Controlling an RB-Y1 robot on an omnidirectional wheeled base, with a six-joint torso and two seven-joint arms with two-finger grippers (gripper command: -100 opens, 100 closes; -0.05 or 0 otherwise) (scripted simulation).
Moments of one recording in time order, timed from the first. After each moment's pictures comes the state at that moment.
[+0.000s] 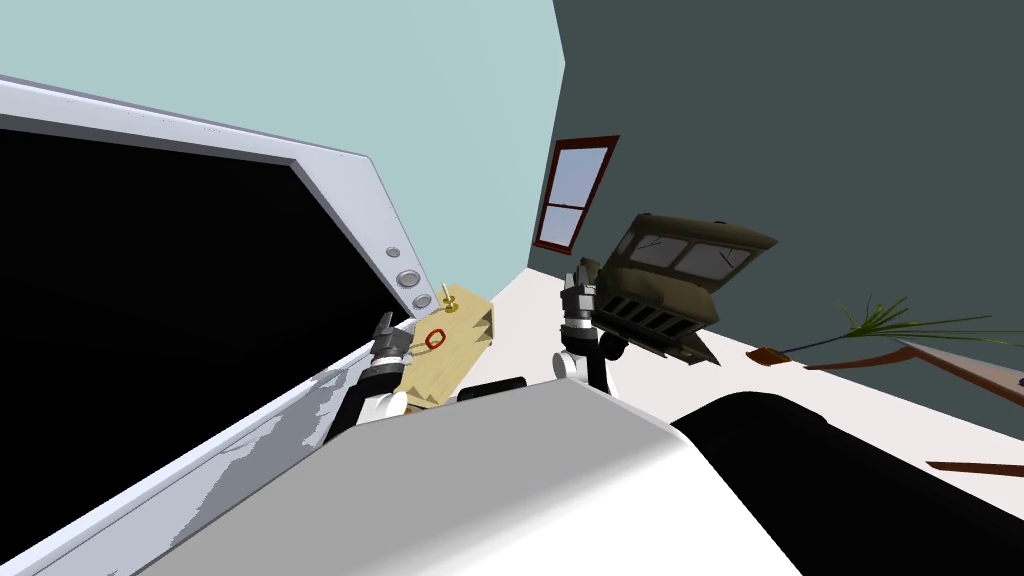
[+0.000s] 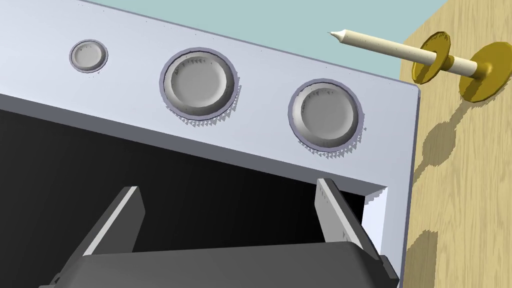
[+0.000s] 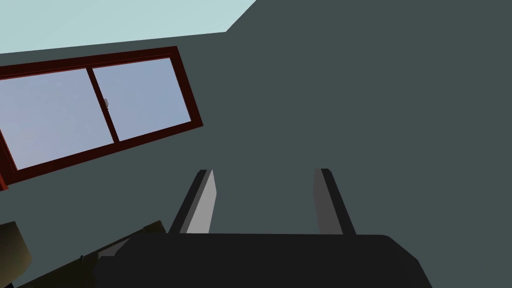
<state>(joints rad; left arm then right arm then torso) 0.45 0.14 0.02 -1.89 0.28 -0.24 0.12 0.52 0.04 0.05 -2.36 -0.03 -0.39 0.13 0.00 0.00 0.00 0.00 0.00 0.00</state>
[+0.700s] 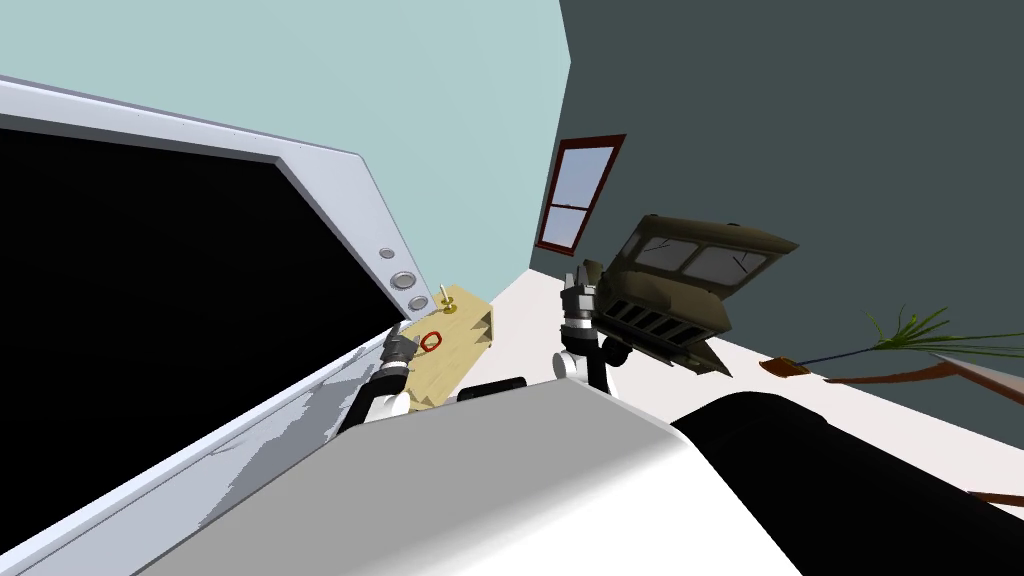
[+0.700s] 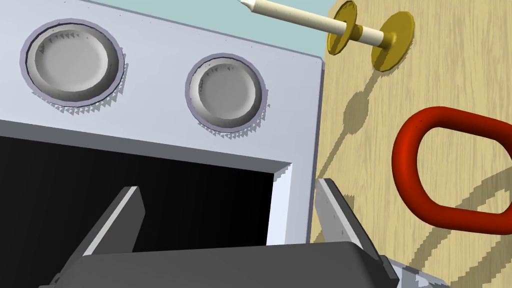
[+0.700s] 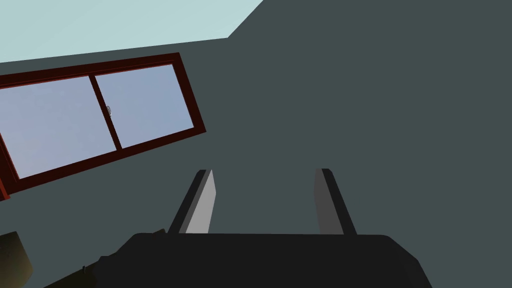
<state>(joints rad) 0.42 0.12 0.04 -1.74 0.28 -0.15 0.13 0.52 0.04 0.05 -2.36 -0.03 -0.39 0.13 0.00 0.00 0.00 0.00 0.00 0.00</state>
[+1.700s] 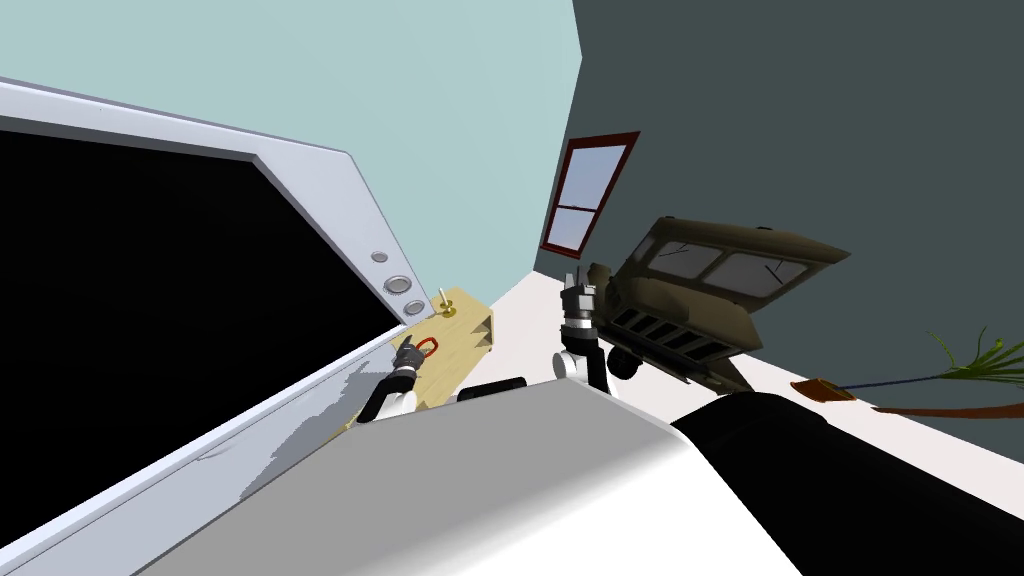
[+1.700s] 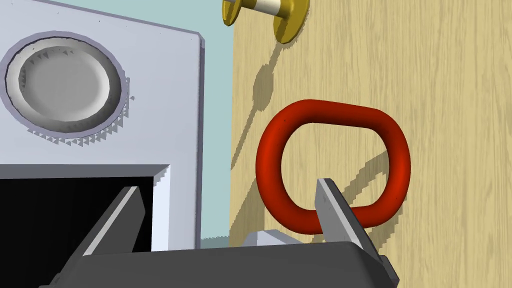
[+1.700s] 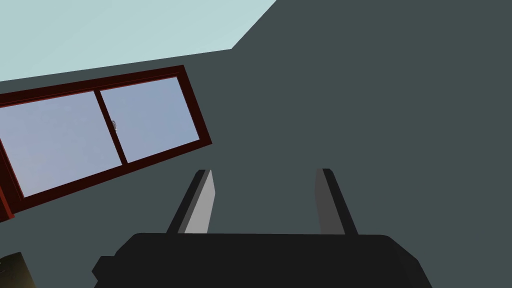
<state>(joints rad) 0.35 0.09 0.08 -1.55 0.24 -0.01 0.16 0.52 0.04 0.05 -2.36 -0.03 -0.39 0.13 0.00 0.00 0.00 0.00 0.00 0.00</state>
